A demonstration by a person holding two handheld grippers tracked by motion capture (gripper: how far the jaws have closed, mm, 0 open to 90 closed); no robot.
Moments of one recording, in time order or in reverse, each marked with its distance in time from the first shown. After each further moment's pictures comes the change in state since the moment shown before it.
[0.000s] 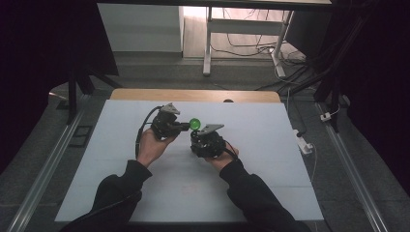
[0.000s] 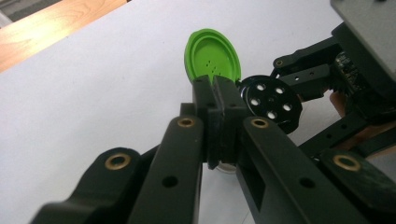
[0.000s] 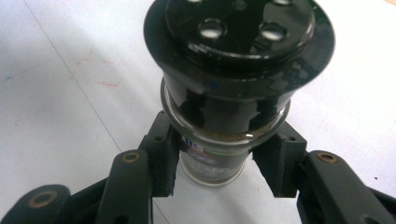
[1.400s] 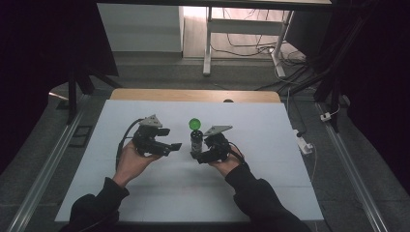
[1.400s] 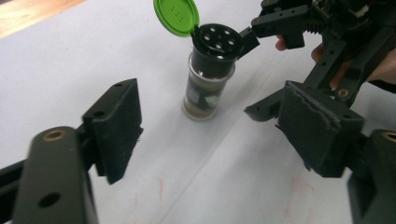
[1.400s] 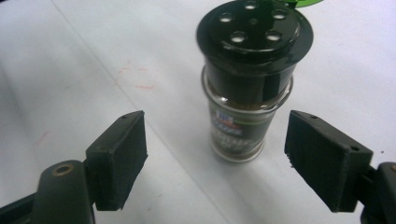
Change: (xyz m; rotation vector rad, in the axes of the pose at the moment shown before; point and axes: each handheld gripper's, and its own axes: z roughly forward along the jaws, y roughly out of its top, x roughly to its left) left arm -0.023 -0.043 -0.056 -0.025 -0.043 -0.024; right arm 0.009 -0.003 -0.031 -0.031 0.067 0.089
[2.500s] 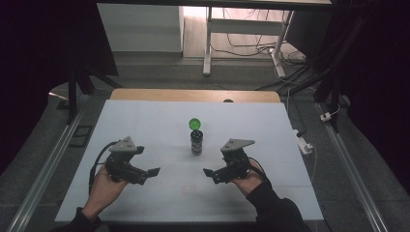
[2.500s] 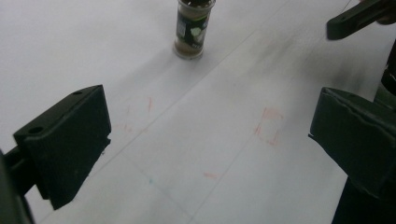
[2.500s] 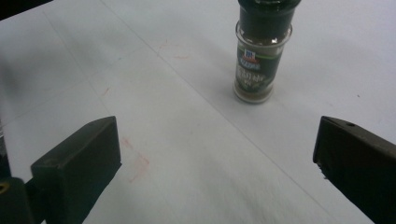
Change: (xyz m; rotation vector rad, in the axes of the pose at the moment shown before) left arm -0.027 -0.068 -0.060 -0.005 0.050 -0.029; right arm 0.021 -0.034 -0.074 -0.031 0.018 -0.015
